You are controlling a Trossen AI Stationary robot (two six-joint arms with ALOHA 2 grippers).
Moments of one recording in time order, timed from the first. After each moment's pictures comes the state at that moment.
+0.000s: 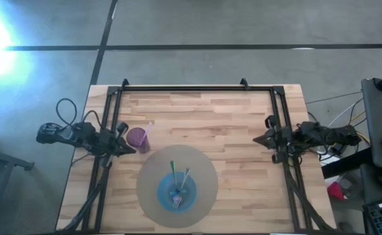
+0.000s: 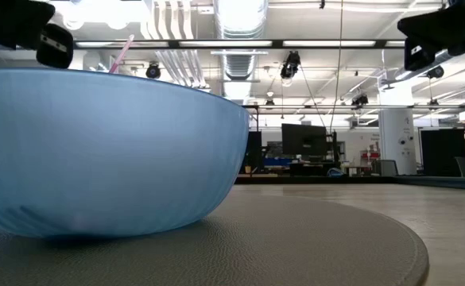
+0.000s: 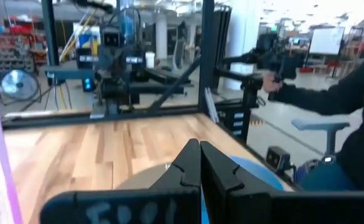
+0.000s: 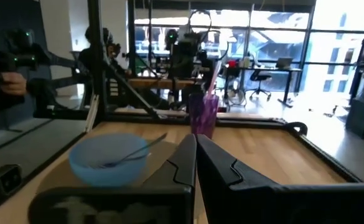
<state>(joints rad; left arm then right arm) -0.21 0.00 0.22 -0.21 0.10 -0.03 0.17 0.01 0.17 -0.09 0.09 0.00</state>
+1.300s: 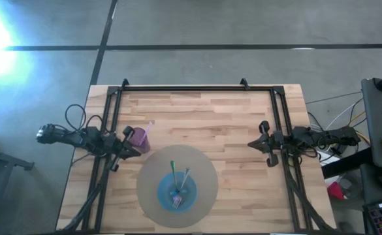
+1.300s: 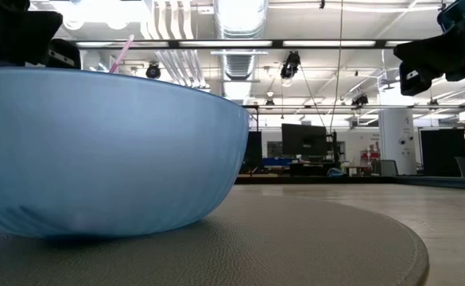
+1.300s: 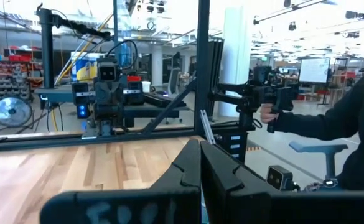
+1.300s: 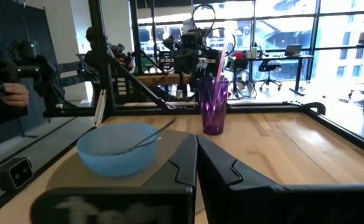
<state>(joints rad) -0.21 0.00 0.01 0.14 0.12 -0.05 0.17 0.00 0.01 0.06 0.07 0.08</state>
